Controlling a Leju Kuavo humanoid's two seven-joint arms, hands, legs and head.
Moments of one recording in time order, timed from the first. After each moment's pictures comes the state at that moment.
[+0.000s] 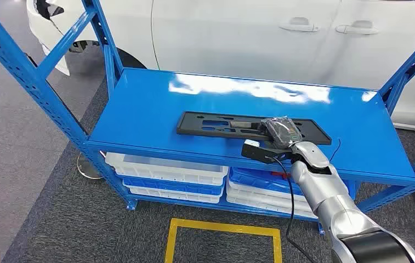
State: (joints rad) left arm -0.11 -0.19 0.92 -0.22 -0.23 -0.04 -0.34; right arm -0.75 -0.12 0.25 -0.64 1.21 -0.28 -0.31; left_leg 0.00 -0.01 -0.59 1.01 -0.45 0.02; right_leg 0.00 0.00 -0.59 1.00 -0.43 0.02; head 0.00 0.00
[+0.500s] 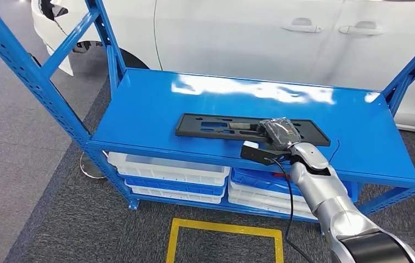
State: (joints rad) left arm -0.11 -0.19 0.92 -0.22 -0.23 -0.04 -0.34; right arm -0.75 -0.12 0.25 -0.64 1.21 -0.28 -0.30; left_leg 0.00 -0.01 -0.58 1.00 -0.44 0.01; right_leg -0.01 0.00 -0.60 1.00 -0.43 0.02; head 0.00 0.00
